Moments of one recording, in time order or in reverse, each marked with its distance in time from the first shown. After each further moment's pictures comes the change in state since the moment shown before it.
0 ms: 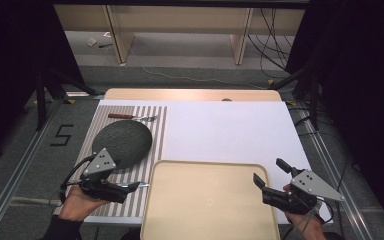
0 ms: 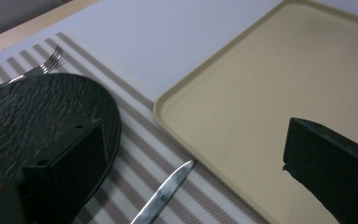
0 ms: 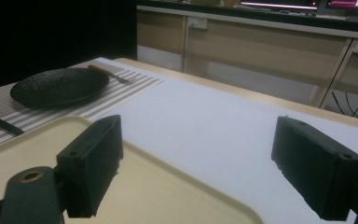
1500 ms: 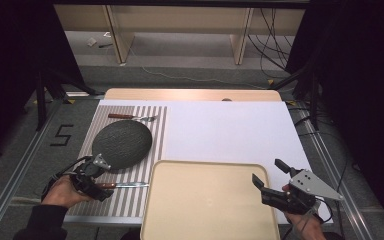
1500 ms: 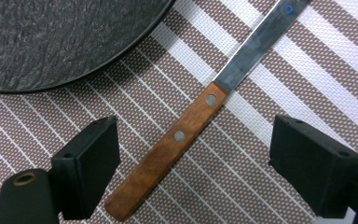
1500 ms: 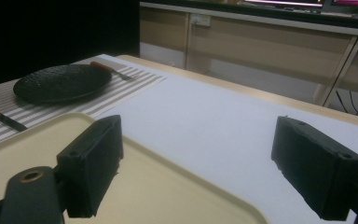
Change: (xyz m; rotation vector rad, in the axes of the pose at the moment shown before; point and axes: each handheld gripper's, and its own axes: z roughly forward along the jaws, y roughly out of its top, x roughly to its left) left arm 0.063 -0.049 0.035 0.560 0.048 -0.002; right arm 0.001 -0.001 0.002 0.011 0.011 -0.006
